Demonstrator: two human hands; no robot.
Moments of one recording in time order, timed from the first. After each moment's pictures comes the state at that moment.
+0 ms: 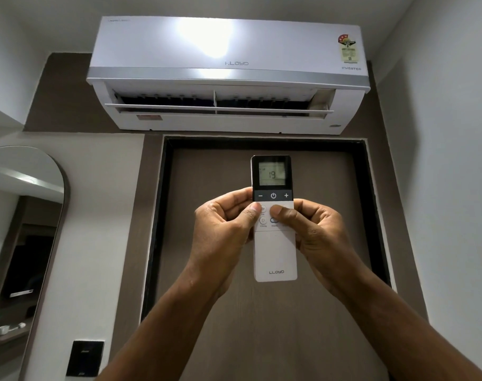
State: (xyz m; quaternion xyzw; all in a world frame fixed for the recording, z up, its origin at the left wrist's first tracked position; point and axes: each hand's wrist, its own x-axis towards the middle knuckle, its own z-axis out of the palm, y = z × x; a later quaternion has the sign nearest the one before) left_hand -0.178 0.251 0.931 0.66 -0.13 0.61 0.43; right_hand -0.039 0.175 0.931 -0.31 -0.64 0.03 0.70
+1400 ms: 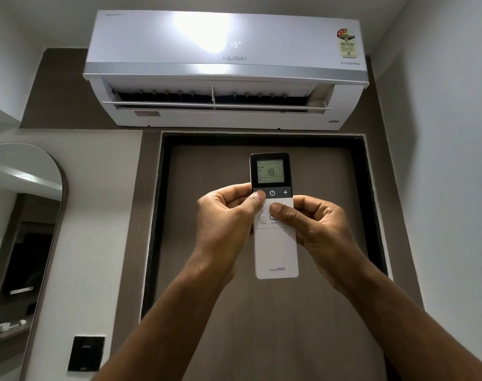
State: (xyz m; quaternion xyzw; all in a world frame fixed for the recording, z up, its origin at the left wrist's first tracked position) left_hand -0.176 0.238 0.938 0.65 -0.07 0.63 0.43; right_hand -0.041 0.164 0.929 -0.32 -0.66 0.02 0.69
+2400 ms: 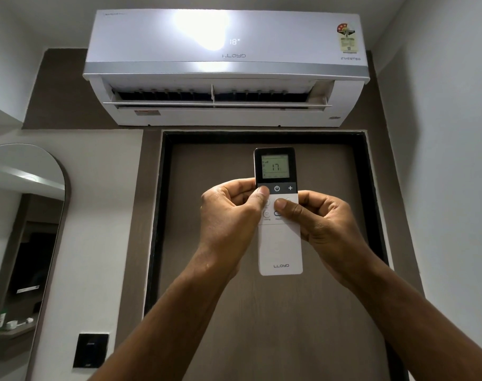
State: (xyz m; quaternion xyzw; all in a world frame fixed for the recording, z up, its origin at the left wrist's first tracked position) left_hand -0.172 0.226 0.938 0.66 -0.06 0.65 0.37; right_hand -0.034 0.158 0.931 -0.32 -0.66 0.00 0.67
